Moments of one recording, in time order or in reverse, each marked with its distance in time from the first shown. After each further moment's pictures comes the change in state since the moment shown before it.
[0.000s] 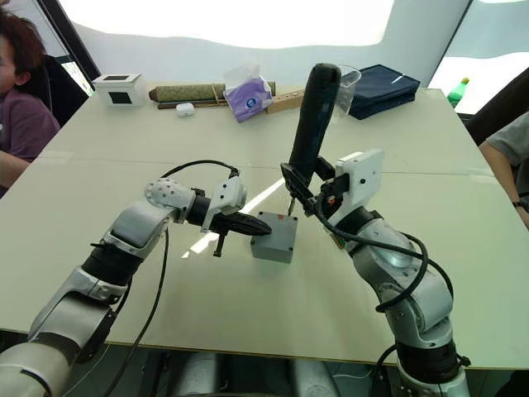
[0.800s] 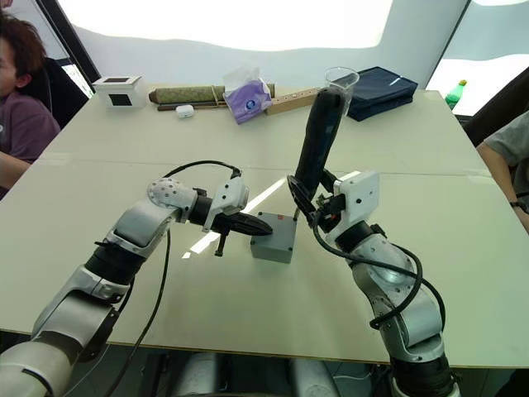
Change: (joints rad) left arm -0.004 -0.004 -0.003 0.015 0.018 -0.002 -0.014; right arm 0.117 0.028 0.031 0.038 -0.191 -0.123 0.062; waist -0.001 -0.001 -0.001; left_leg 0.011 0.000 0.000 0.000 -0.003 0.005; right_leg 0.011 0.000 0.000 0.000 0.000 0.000
